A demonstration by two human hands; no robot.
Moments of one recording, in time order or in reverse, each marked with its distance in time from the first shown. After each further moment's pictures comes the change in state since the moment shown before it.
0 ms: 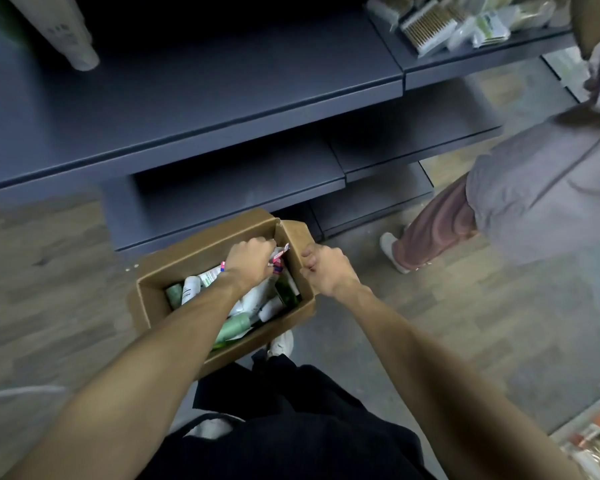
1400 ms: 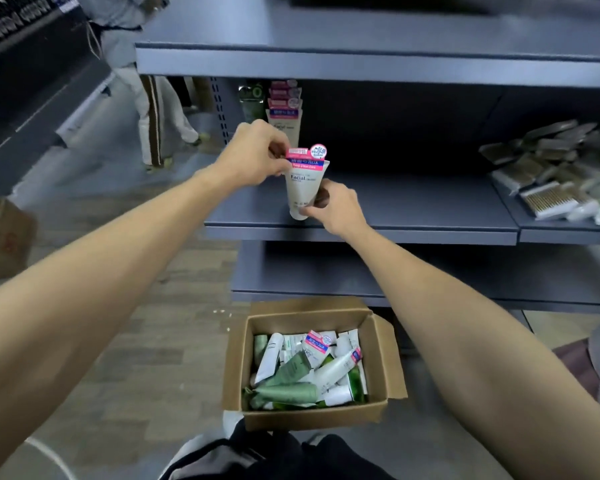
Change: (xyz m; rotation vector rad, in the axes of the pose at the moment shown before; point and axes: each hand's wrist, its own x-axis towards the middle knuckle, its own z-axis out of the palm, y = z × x) left_hand -0.128 -0.149 -0.305 -0.345 0.745 -0.161; right_hand 0.037 -0.289 -0.103 0.183 0.227 -0.716
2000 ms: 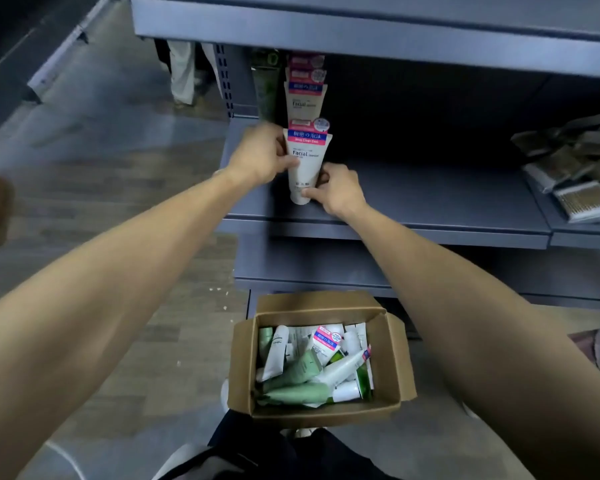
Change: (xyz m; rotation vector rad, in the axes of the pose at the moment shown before) left_hand 0.041 -0.086 0.054 -0.119 -0.029 -0.204; right_hand 0.062 -0.009 0.040 -0.079 -0.060 0.118
